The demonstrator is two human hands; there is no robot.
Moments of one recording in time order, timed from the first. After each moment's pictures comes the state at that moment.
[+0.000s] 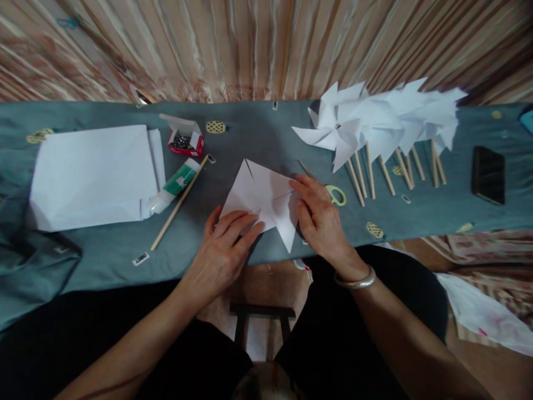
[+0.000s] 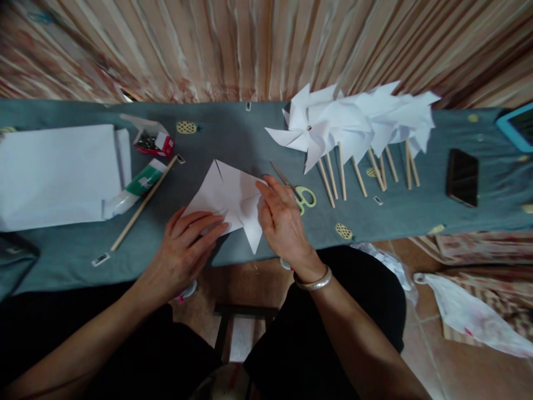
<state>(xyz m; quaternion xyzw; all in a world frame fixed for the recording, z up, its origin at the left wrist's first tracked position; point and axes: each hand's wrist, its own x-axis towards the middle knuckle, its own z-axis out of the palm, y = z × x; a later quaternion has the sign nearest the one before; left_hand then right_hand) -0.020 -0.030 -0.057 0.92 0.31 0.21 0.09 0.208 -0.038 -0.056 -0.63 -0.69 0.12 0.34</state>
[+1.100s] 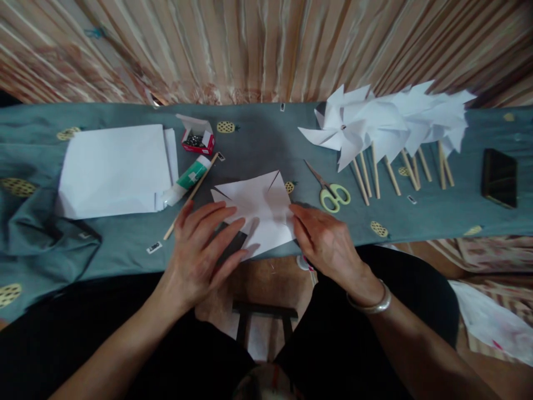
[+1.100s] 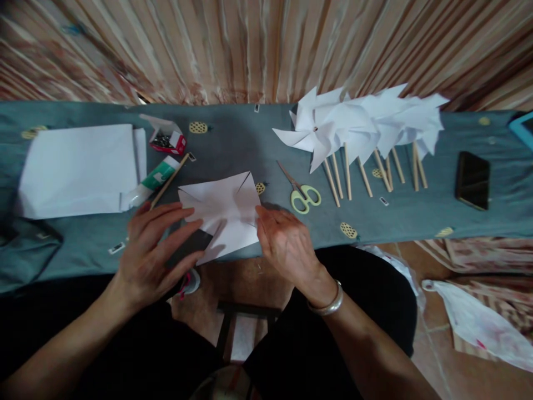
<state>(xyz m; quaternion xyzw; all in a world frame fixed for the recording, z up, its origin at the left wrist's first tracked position) -0.054 -0.038 -0.036 0.90 0.34 0.27 0.05 0.195 -0.069 -0.036 -0.59 -0.78 0.05 0.19</state>
